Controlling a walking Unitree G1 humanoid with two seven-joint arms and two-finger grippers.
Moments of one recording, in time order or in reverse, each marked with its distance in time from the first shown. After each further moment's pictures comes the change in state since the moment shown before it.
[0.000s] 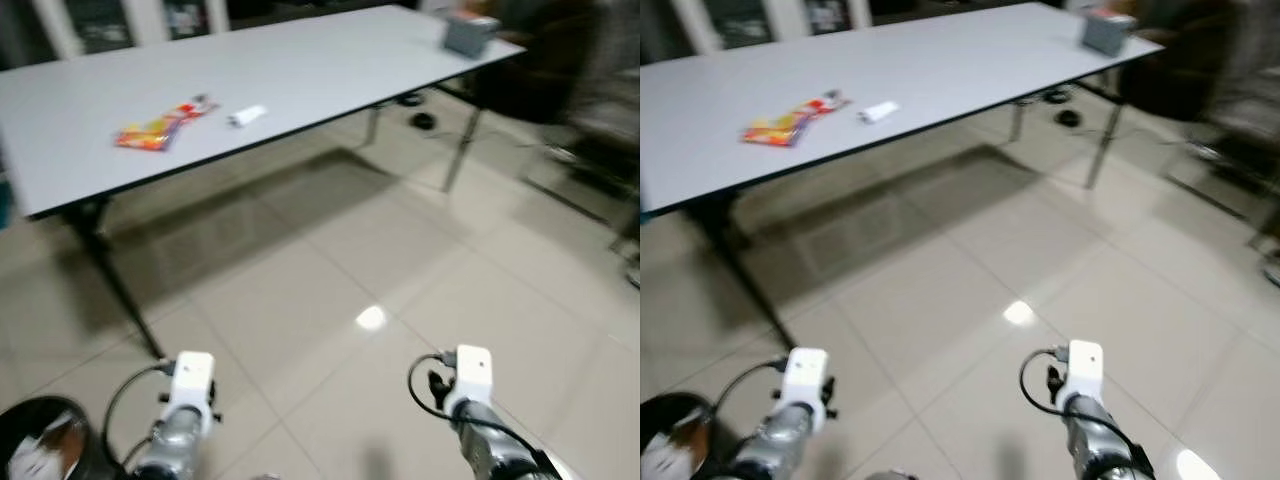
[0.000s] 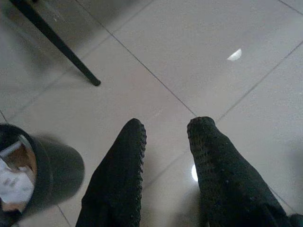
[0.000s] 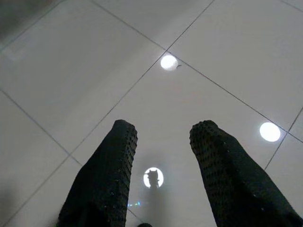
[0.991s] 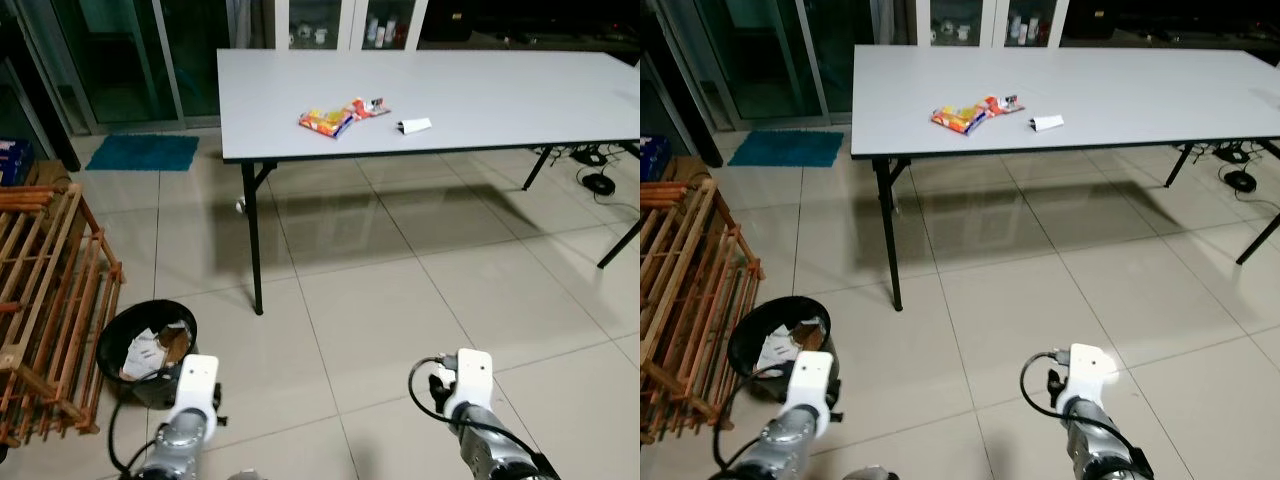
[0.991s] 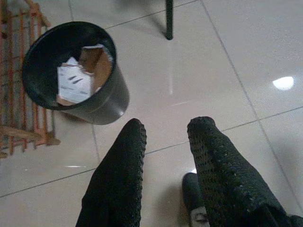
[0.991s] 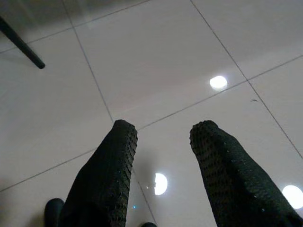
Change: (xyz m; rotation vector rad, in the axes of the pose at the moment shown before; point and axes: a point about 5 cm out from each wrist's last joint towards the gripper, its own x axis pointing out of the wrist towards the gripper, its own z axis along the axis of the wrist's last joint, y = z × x) left arm -0.001 0.005 -0.003 -0.006 0.005 0.006; right arm 0.000 0.005 -0.001 0.012 0.002 0.013
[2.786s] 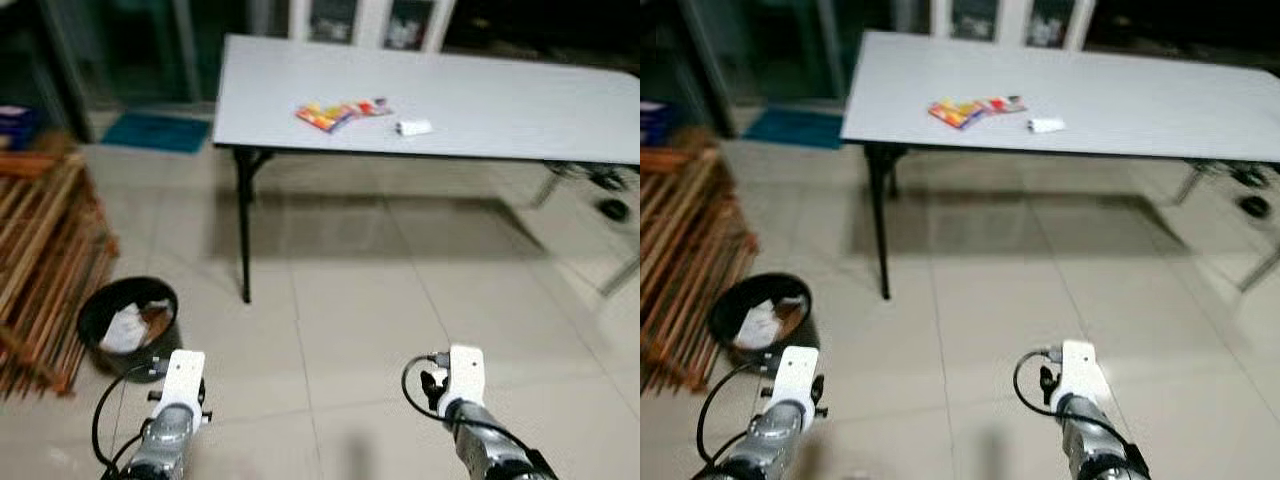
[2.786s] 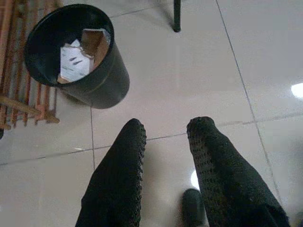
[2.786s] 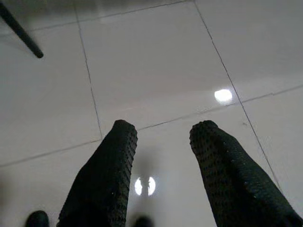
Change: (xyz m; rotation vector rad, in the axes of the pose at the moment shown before) left arm 0.001 0.011 0.005 0.042 -0.007 0.058; right arm 0.001 0.006 0.002 -0.023 -0.006 0.037
